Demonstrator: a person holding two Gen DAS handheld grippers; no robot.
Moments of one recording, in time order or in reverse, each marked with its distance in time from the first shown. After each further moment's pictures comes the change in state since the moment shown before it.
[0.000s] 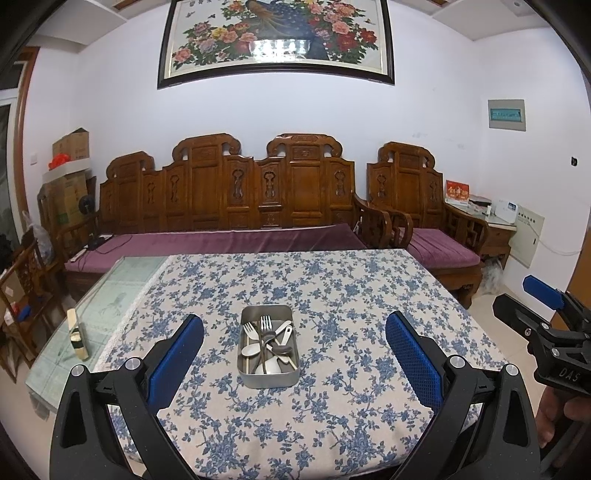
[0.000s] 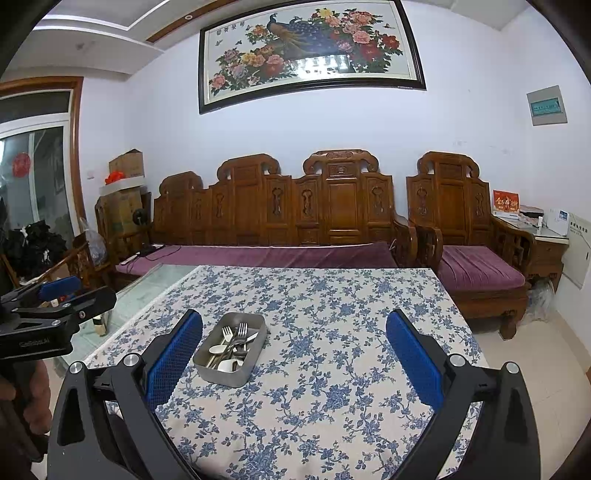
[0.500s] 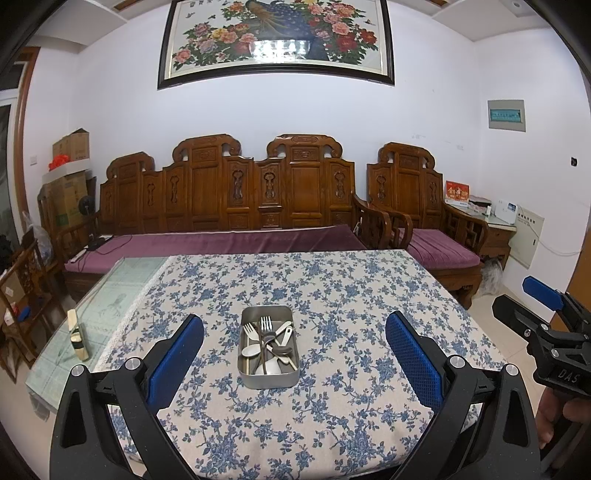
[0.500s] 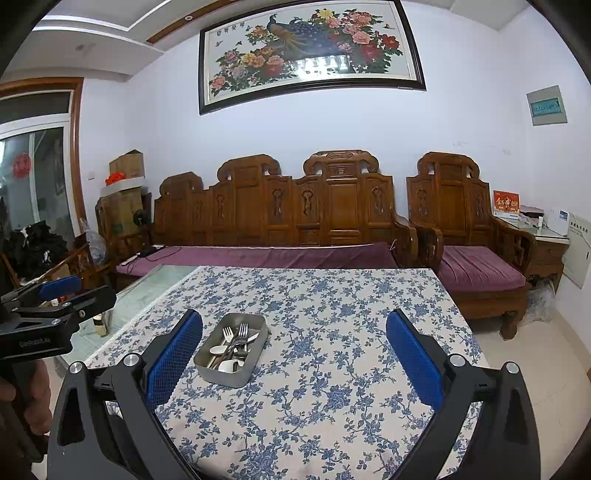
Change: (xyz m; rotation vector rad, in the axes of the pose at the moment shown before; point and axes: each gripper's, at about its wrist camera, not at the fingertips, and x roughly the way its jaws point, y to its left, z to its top) left arm 0.000 -0.001 0.001 0.002 0.000 0.003; right arm -0.001 0.004 0.000 0.003 -0.001 -0.002
